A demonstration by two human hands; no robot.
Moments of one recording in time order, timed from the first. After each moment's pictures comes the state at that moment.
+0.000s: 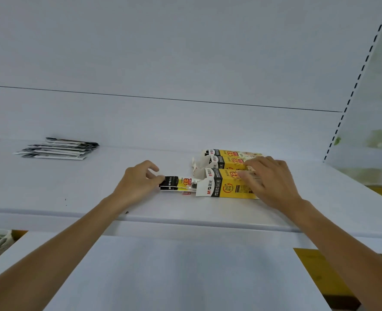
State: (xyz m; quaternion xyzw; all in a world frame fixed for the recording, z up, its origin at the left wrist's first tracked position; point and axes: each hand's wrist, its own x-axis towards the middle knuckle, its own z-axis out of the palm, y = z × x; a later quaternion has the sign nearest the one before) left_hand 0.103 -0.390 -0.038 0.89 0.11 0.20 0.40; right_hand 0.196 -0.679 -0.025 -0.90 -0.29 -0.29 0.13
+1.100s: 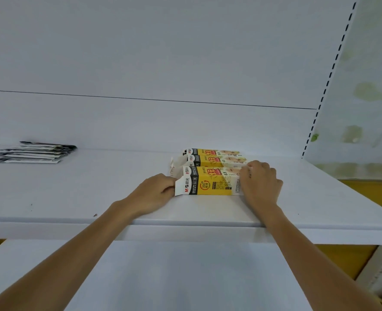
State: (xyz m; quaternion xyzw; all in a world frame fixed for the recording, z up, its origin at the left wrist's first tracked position) left_hand 0.131 -0.460 -0.044 0.96 -0.10 0.11 0.22; right_hand 0.211 -0.695 -0.043 -0.93 -0.02 -0.29 0.24
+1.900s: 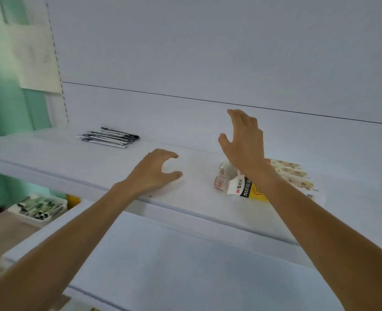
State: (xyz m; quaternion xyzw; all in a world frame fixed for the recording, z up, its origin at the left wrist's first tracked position) left_hand 0.074 -0.393 -0.030 0.93 0.10 0.26 0.24; right_hand 0.196 -0.567 0.031 -0.83 -0.37 -0.33 0.26
